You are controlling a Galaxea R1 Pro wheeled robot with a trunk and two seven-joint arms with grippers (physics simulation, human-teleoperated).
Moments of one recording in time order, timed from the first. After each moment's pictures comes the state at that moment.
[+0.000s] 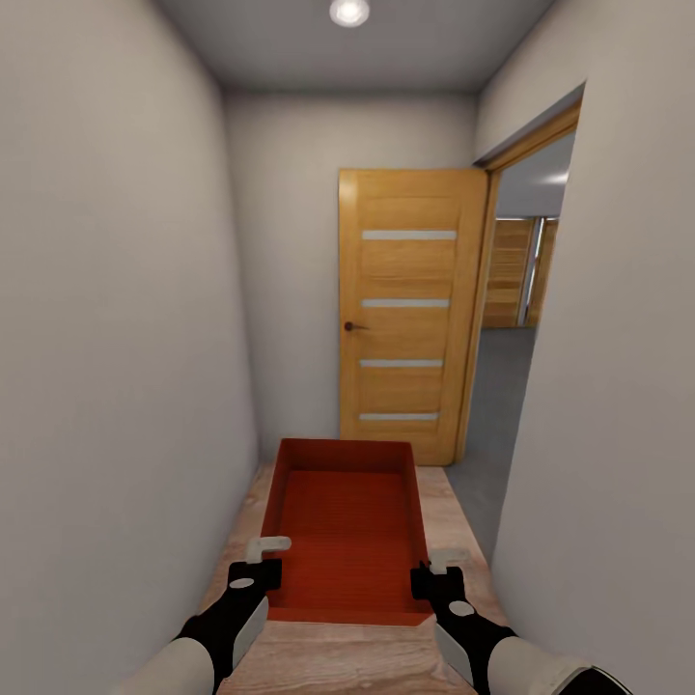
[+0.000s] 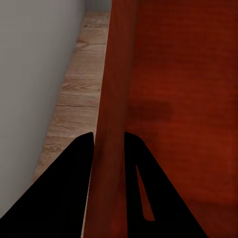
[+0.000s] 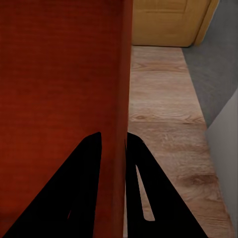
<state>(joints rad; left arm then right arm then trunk) -0.62 -0.13 -0.01 -0.31 0.00 0.03 0.26 -0.68 0.10 0.47 -0.04 -0.39 -0.29 -0.15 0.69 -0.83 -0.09</state>
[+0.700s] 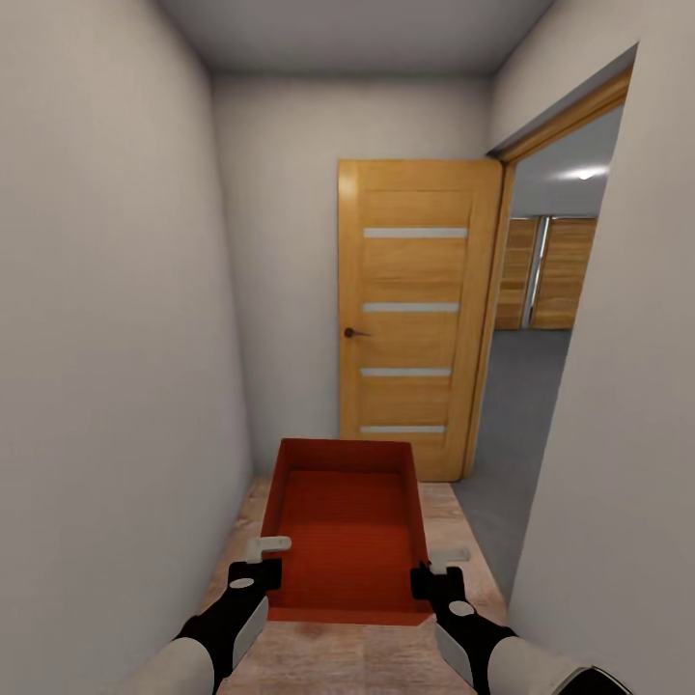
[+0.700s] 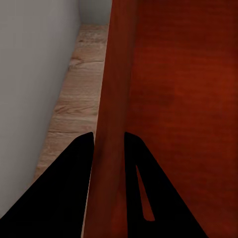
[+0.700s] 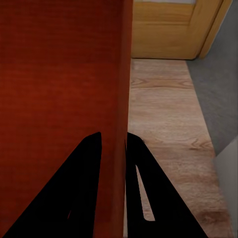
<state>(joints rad) -0.62 -0.13 -0.01 -0.31 0.00 0.03 0.26 -0.68 0.10 0.47 -0.04 -0.39 -0.29 -0.15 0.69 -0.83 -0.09</state>
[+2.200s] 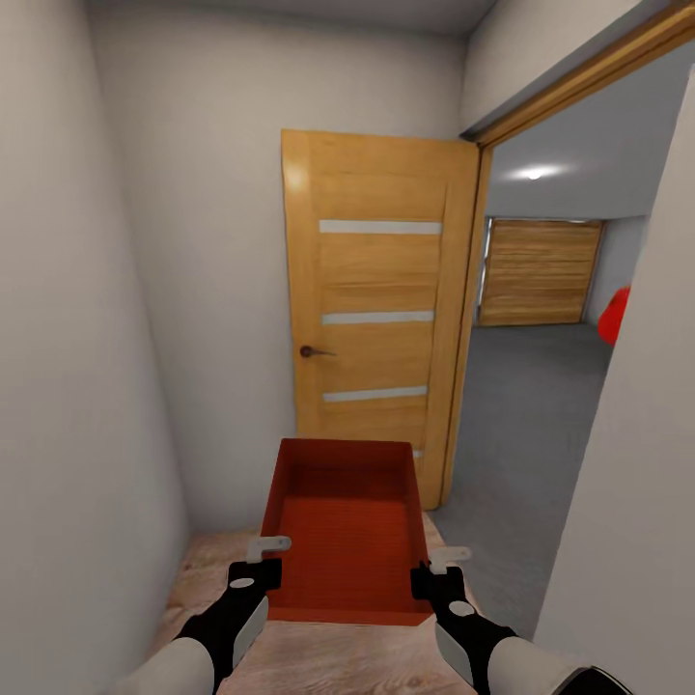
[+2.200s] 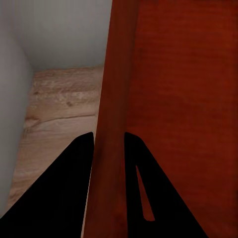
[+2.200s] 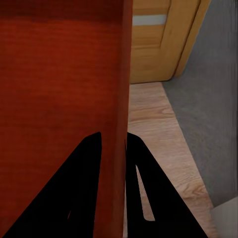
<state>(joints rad) -0.62 -0.14 -0.01 -0.31 0.00 0.04 0.26 -0.68 0.10 0.47 -0.05 -0.39 -0.29 -0.15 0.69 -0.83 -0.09</state>
